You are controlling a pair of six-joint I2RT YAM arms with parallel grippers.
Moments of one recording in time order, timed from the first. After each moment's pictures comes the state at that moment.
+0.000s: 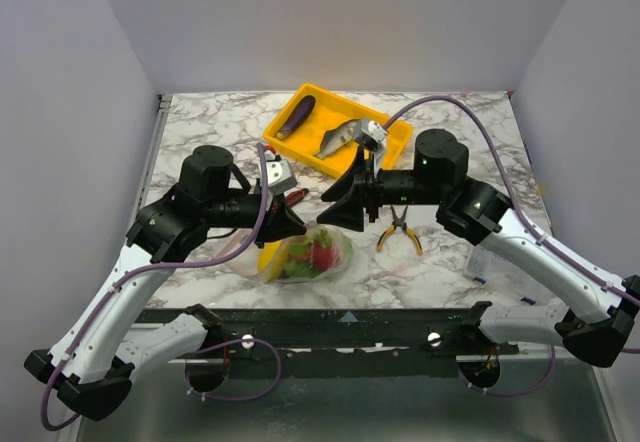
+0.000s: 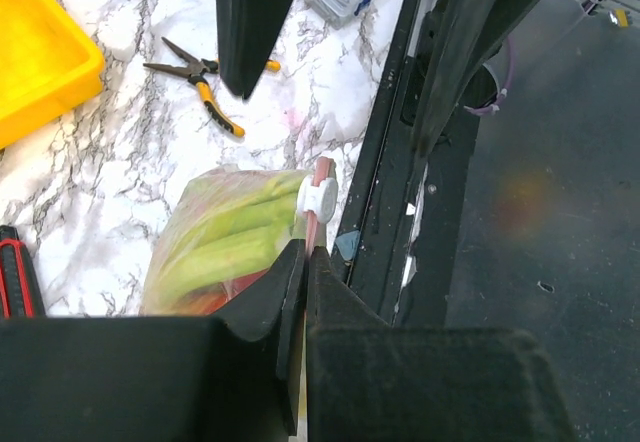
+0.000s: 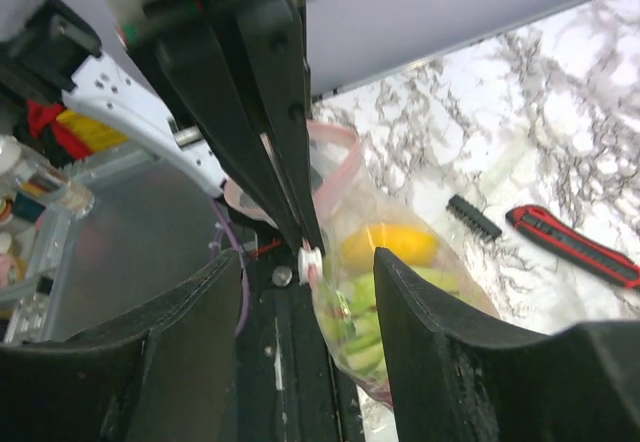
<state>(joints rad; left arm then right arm) -0.58 0.94 1.23 -0.80 0.75 0.12 0.86 1.18 1.22 -0.20 -0.64 0.21</state>
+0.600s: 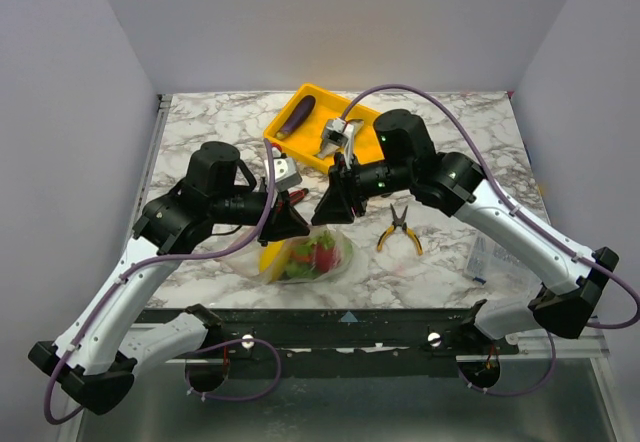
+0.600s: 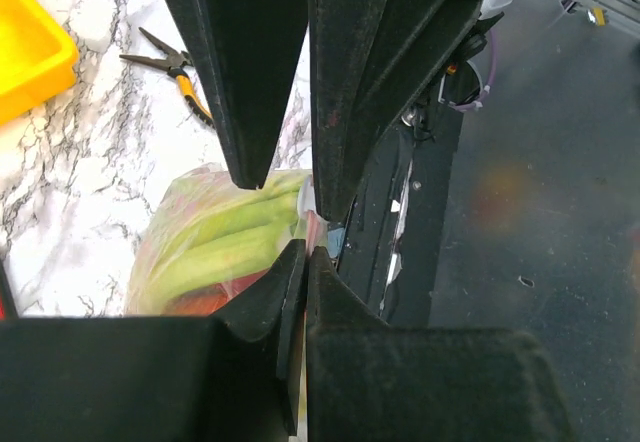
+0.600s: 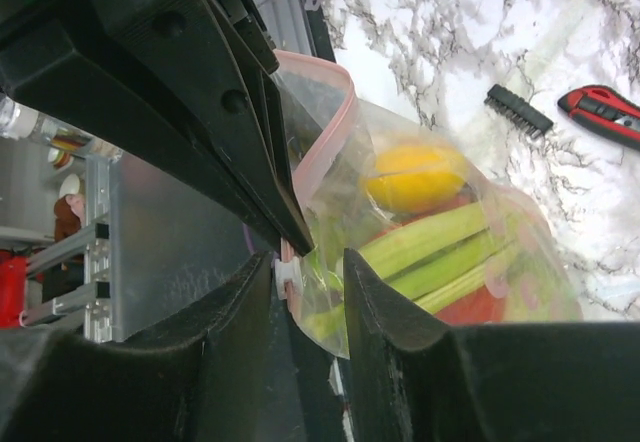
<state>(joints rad) -0.58 0.97 1.24 -0.81 0.78 0.11 0.86 1.40 1.54 -0.62 -0.66 0.21</state>
